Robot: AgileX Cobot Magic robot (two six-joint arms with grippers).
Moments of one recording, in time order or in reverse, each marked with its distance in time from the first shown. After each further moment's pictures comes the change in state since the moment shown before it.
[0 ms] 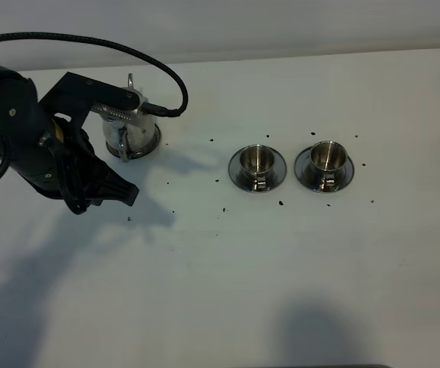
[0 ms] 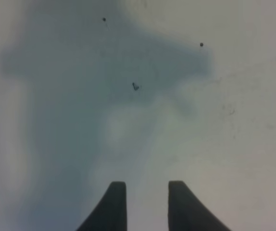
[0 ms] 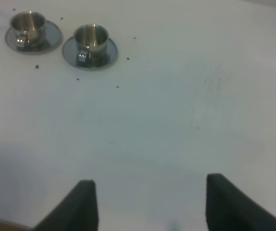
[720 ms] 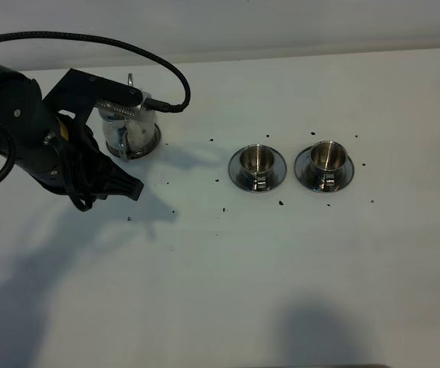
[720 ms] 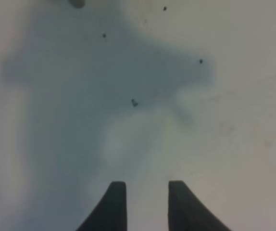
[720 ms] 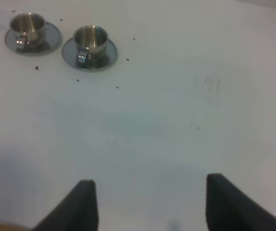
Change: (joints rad) left arm 0.000 0.012 0.000 -0.005 -0.051 -0.007; right arm -0.005 -0.002 0.000 0.004 0.000 0.000
